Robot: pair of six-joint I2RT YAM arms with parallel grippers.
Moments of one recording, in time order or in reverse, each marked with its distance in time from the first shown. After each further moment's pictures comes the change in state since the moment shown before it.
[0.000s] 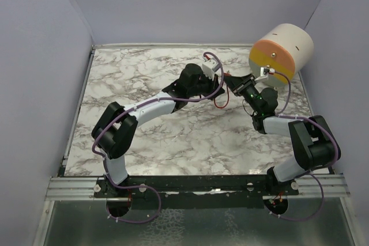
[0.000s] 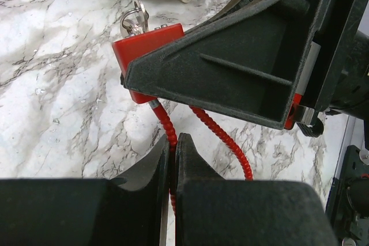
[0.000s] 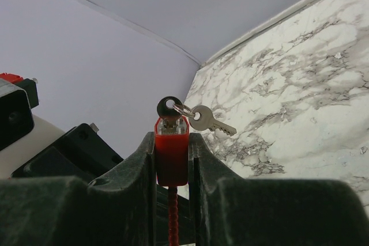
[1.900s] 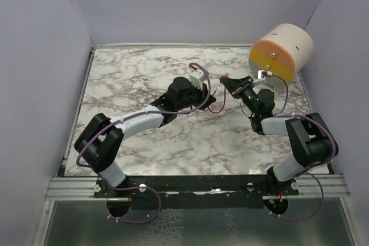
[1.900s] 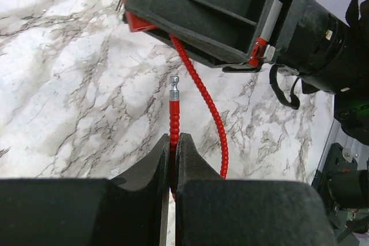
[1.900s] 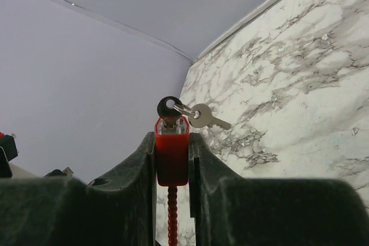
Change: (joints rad) left arm -0.018 -0.185 -0.281 0.130 -0.076 -0.095; right arm 0.018 0.035 -0.018 0.001 0.063 0.034
